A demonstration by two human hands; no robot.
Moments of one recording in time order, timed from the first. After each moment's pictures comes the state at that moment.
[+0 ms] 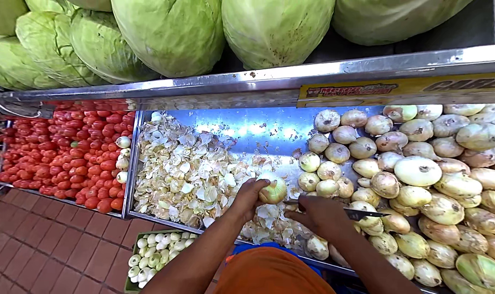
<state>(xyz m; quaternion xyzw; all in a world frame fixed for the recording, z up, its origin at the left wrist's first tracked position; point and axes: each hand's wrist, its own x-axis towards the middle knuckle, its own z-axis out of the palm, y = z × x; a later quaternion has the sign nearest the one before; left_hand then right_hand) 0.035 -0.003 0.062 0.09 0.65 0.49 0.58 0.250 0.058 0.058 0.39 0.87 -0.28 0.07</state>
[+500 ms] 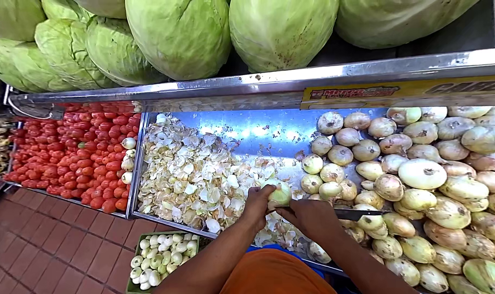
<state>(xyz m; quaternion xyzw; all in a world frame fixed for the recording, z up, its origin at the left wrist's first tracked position) 0.060 -0.009 0.052 0.02 0.68 0.50 0.53 0.227 0.039 0.046 0.36 0.92 -0.15 0.00</state>
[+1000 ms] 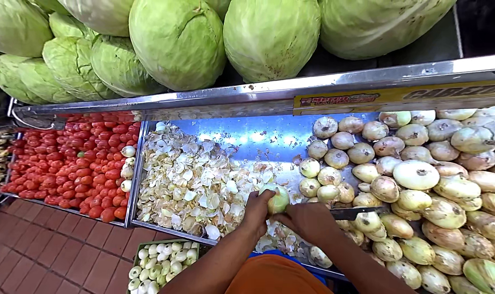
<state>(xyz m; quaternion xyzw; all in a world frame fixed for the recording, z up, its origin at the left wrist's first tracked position) 0.069 -0.011 0.060 0.02 0.67 0.53 0.52 0.228 0.038 0.051 0.32 0.93 -0.17 0.00</state>
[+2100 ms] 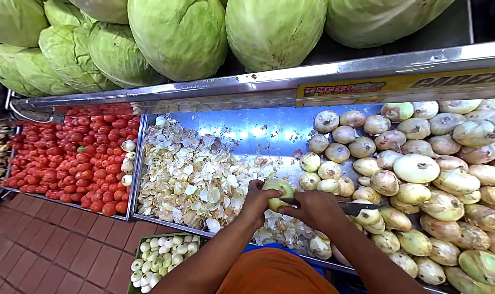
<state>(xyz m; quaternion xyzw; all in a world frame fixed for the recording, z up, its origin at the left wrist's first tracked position) 0.064 -0.019 0.071 0.09 0.65 0.53 0.54 0.239 0.056 0.061 0.36 0.91 -0.20 0.04</state>
